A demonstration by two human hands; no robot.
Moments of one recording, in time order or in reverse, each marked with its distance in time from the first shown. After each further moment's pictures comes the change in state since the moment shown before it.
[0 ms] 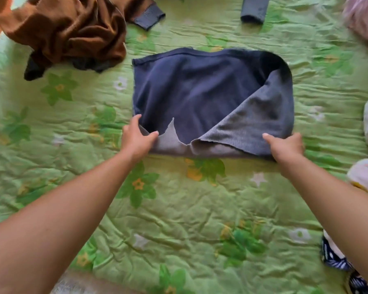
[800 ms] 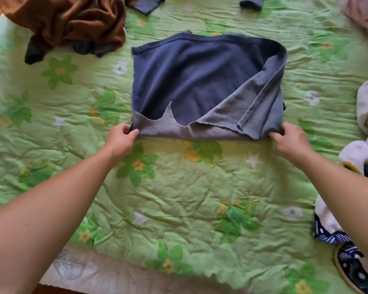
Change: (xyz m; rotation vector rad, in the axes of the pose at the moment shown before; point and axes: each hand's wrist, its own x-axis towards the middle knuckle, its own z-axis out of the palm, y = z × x) left_hand -0.031 -0.052 -0.024 -0.154 -0.077 -0.035; right_hand 0.003 0.036 -0.033 -0.455 -0.160 -0.535
